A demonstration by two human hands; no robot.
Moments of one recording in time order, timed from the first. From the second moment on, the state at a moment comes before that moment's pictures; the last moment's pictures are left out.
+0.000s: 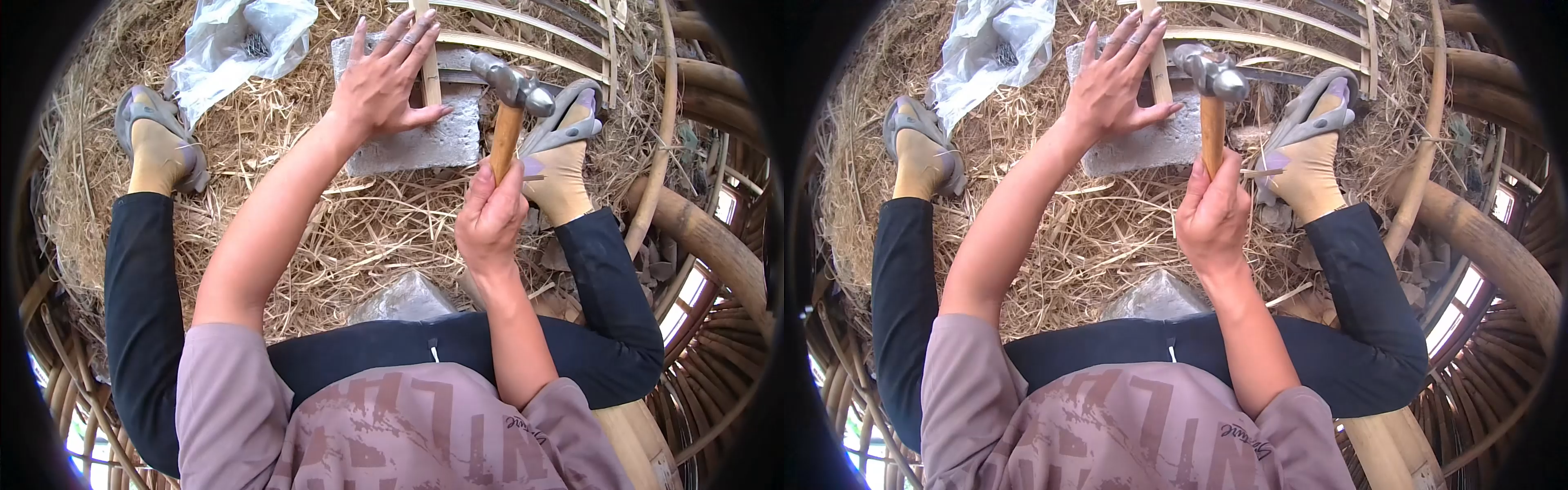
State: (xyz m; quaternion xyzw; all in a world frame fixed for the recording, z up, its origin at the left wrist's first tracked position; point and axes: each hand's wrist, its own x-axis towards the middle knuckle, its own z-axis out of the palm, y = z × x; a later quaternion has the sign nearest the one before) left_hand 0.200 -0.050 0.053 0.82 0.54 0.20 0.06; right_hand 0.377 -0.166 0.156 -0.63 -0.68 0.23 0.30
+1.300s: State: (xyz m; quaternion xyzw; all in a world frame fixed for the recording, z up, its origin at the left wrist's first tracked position) left_hand 0.202 -0.050 0.062 0.82 0.54 0.17 0.07; right_hand 0.352 -0.188 0.112 -0.70 -0.48 0.42 0.32
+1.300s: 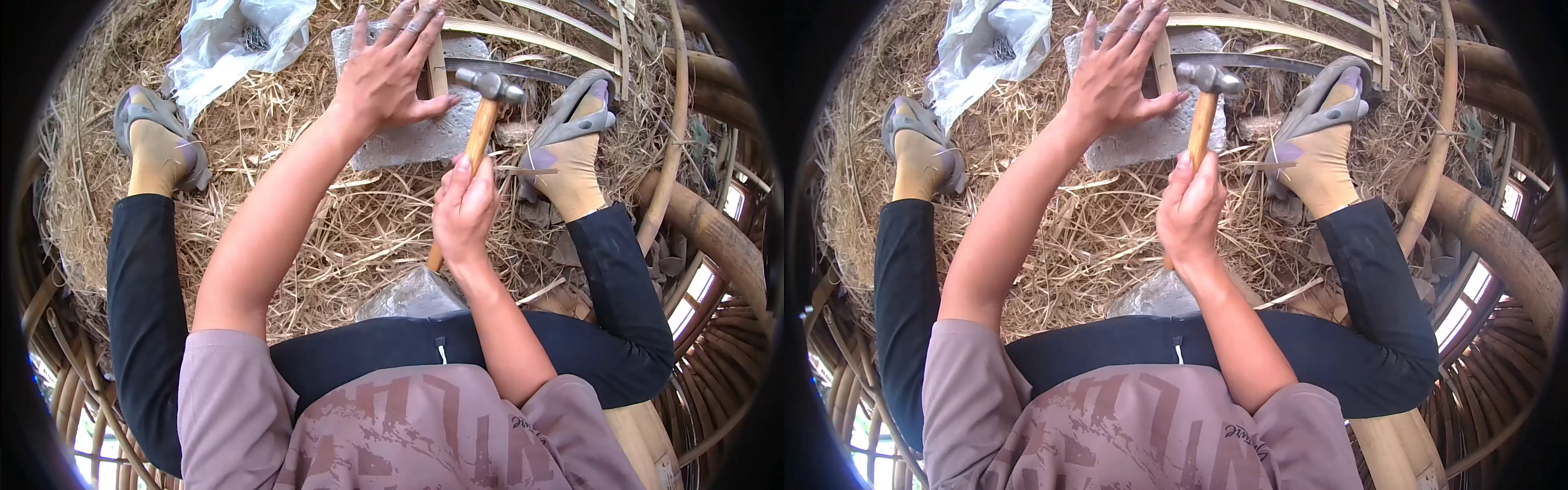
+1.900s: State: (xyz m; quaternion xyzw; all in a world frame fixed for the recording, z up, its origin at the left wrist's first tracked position) left_hand 0.203 -0.051 0.049 0.81 0.54 0.22 0.06; right_hand 0.346 -0.173 0.123 -0.68 -0.29 0.53 0.42
